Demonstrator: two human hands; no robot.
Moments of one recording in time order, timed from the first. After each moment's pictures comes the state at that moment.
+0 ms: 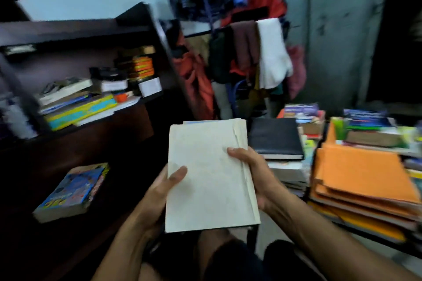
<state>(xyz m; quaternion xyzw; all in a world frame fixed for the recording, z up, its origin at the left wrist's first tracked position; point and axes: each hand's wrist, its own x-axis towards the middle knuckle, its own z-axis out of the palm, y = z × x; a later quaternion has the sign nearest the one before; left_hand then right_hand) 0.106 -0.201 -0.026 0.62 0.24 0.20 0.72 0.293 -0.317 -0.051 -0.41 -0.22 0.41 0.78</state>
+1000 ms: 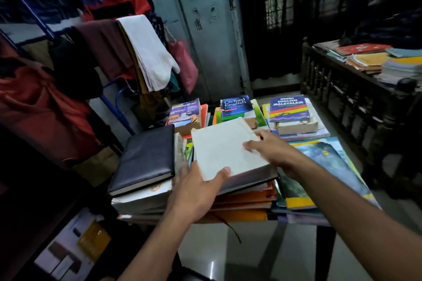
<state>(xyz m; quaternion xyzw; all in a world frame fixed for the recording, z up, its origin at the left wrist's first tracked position) 0.374 -0.391 -0.061 0.93 0.15 0.06 0.33 0.502 -0.576 -0.070 -0.80 -0.07 0.15 0.58</state>
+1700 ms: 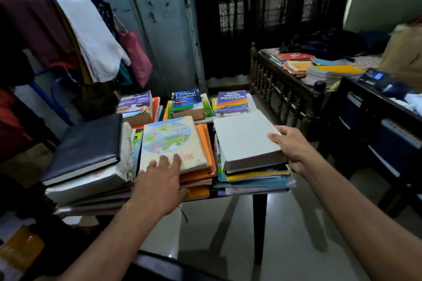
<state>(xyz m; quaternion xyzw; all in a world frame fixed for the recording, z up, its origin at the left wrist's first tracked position) 0.359 -0.434 -0.081 0.99 0.00 -0.02 -0.11 0.457 -0.731 -0.098 -0.73 0.10 0.00 0.68</state>
